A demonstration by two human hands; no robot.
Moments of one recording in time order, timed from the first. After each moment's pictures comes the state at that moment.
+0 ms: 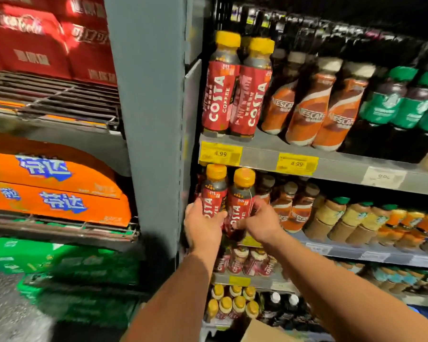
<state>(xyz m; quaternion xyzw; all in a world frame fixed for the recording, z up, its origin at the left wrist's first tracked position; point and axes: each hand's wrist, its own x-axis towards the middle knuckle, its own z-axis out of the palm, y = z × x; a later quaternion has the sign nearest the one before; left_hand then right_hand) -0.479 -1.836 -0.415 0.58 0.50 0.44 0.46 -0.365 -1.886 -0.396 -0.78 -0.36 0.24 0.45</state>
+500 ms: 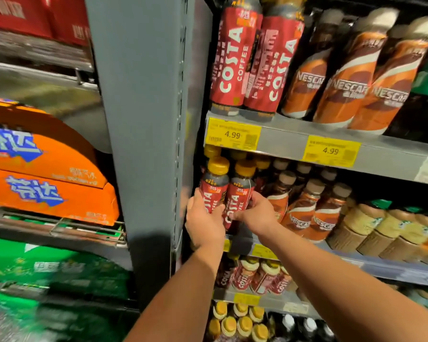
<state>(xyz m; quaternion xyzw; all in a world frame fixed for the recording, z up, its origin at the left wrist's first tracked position) -0.441 -1.789 -0.480 0.59 0.53 0.47 0.39 -0.333 -1.817 -0.466 -0.77 -0.37 0.24 0.47</state>
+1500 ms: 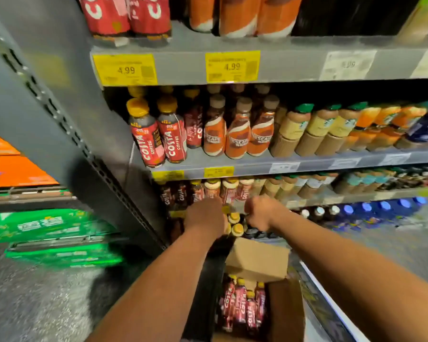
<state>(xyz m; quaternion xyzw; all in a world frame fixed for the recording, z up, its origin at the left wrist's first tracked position) -0.426 -1.930 -0.488 0.91 0.38 -0.09 0.14 -0.302 -2.008 -0.481 -0.84 -0.46 0.28 -0.05</state>
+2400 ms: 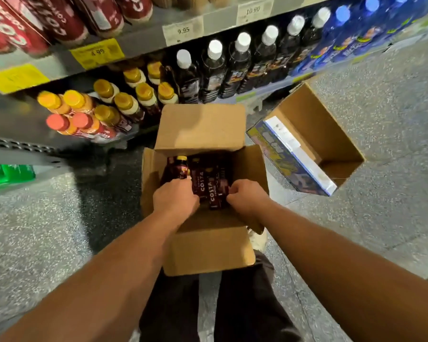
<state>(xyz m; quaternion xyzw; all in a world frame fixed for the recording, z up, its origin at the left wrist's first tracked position) -0.421 -2.093 -0.810 0.86 0.32 -0.34 0.21 -0.325 -2.226 -0.804 -0.85 -0.13 0.50 0.09</state>
